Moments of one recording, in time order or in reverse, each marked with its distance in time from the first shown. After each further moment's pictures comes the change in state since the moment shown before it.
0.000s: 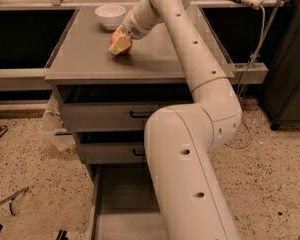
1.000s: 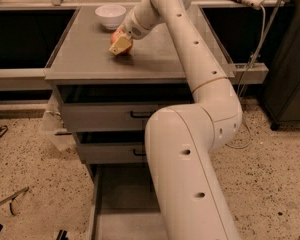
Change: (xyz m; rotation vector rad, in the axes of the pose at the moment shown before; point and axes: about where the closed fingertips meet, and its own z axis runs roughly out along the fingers) arm 0.000 0.000 0.000 0.000 0.000 0.000
